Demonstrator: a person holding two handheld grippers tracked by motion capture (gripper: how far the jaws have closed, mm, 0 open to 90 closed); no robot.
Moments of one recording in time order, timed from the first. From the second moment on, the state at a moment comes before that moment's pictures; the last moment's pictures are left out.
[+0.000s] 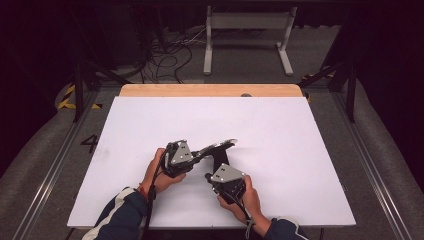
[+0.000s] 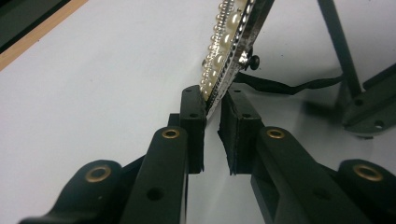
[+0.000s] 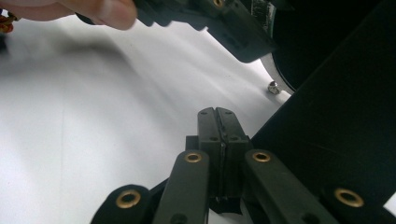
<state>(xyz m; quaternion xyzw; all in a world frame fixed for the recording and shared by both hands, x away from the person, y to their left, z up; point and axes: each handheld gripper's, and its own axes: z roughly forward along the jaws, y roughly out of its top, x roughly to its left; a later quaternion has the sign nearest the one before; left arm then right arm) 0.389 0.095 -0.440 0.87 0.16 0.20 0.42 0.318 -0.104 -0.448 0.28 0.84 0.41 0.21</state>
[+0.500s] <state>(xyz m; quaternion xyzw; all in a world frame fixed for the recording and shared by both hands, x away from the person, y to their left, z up) 0.388 0.090 -0.439 0.86 0.17 0.20 0.44 0.322 -0.112 -0.450 0.29 0.84 0.41 0.19</state>
